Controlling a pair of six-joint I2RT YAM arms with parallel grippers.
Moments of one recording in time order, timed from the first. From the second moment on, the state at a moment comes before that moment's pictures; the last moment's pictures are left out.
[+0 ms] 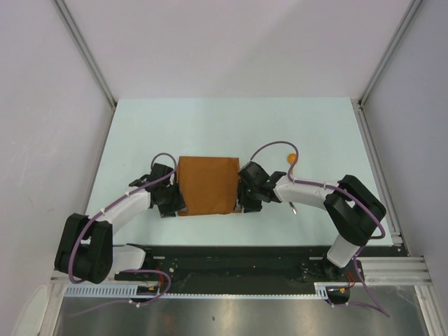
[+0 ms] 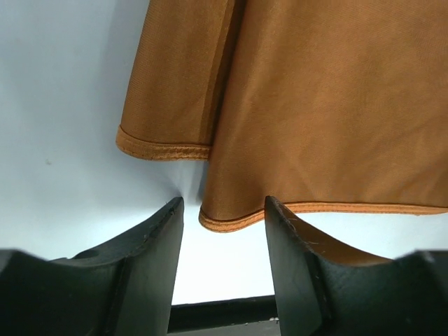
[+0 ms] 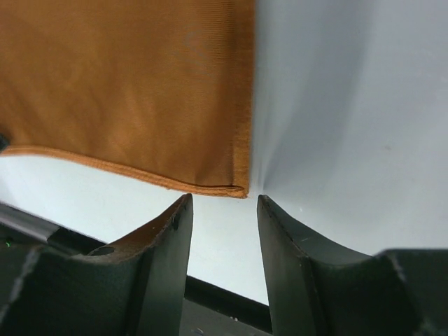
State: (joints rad) left arm -0.28 1.27 0.61 -0.55 0.08 -0.64; right arm 0.83 1.68 0.97 -0.35 -0.08 0.89
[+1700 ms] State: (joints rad) left arm -0.28 1.06 0.50 -0.47 0.08 -0.70; right arm 0.90 1.79 1.08 -0.52 0.13 1.38
